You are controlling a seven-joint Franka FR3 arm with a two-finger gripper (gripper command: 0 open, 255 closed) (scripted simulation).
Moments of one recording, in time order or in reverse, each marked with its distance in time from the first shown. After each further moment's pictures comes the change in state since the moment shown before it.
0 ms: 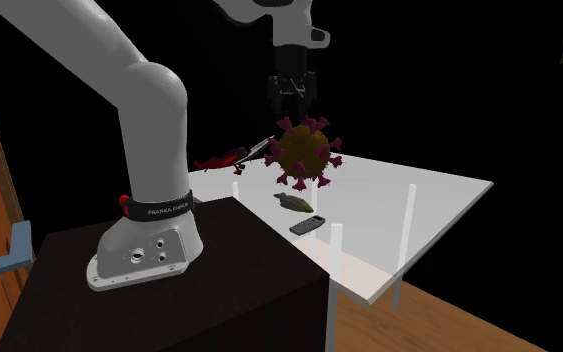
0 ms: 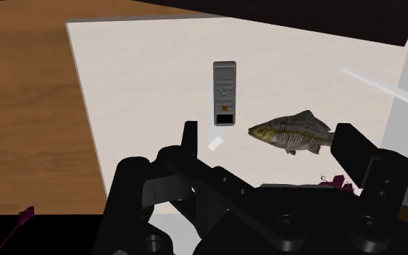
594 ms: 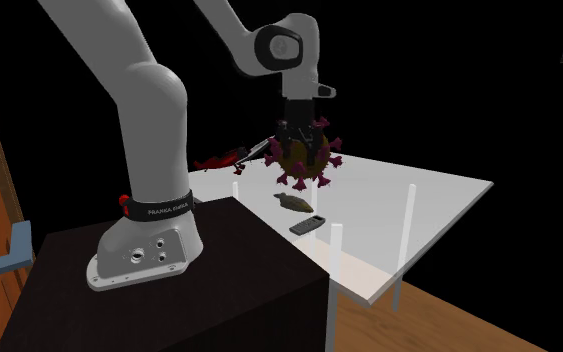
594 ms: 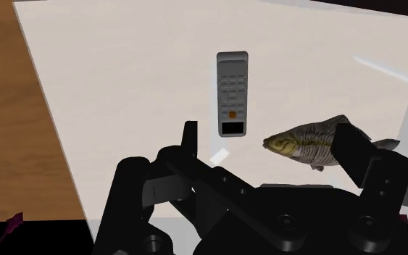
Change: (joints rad) arm -0.001 0.267 -0.018 -0.147 0.007 0.443 0.000
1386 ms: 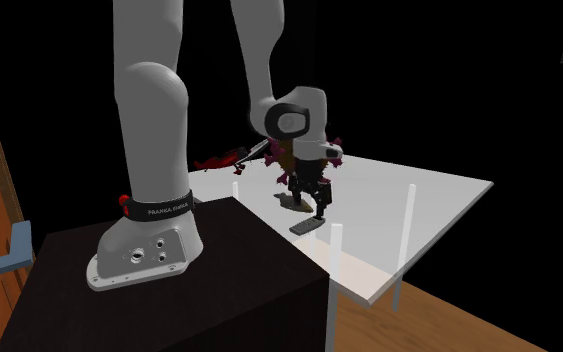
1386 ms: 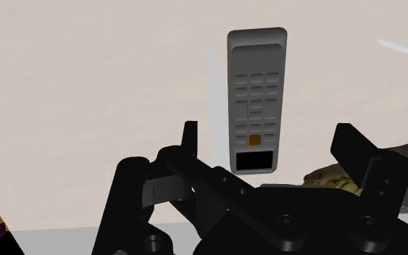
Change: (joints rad) arm 0.018 0.612 0.010 0.057 0.159 0.595 -0.107
